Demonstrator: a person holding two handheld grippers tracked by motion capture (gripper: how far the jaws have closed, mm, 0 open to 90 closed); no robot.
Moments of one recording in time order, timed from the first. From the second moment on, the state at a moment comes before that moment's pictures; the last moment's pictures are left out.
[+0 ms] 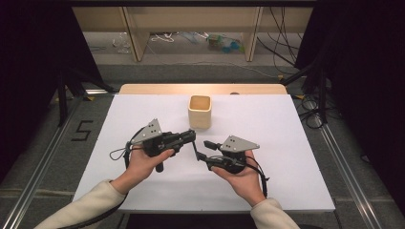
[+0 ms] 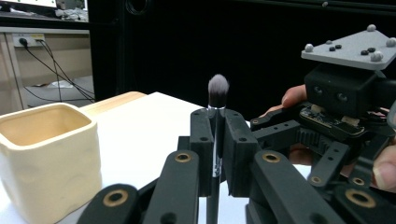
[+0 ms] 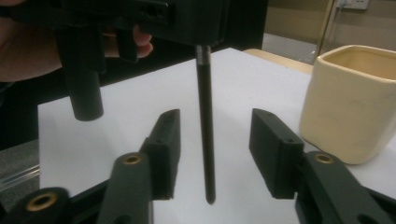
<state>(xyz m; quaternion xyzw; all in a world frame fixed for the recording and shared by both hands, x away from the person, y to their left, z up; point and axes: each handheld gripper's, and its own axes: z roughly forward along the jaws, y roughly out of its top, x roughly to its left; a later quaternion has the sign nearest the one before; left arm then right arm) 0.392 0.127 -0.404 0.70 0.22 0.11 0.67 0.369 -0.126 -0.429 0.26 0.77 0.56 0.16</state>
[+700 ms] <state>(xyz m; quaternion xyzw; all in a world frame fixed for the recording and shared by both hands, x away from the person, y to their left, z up) 0.395 0.135 -0.399 0.70 0.23 0.14 0.66 0.365 -0.141 -0.424 0.27 0.77 0.55 0.18</state>
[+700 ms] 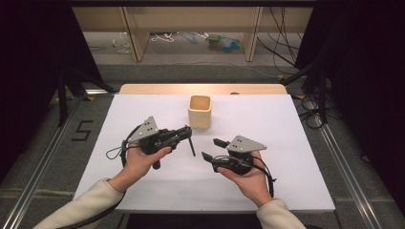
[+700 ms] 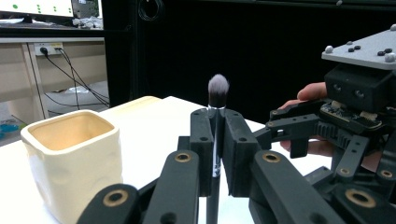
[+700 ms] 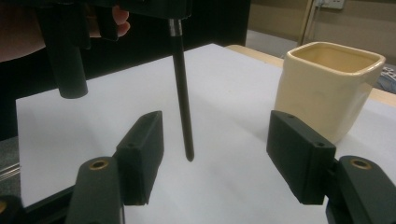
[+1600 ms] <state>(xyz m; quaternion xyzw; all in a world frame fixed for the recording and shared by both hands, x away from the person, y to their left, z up) 0.403 0.143 -0.389 0.69 0.24 0.16 0.66 0.352 -0.186 -0.416 0.30 0.75 0.55 0.21</state>
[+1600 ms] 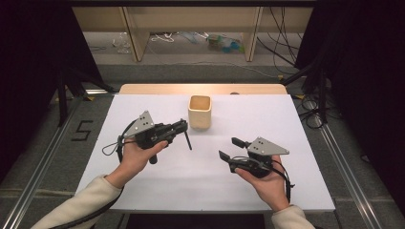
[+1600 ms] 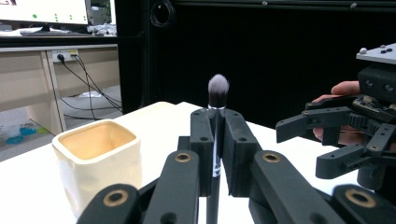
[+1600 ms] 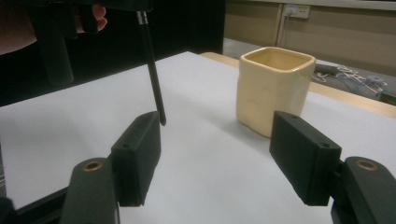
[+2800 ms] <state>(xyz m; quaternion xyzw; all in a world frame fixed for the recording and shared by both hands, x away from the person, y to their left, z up) 0.419 0.140 -0.382 0.69 0.24 0.19 0.65 0.336 -0.225 -0.419 0.34 0.72 0.56 0.24</state>
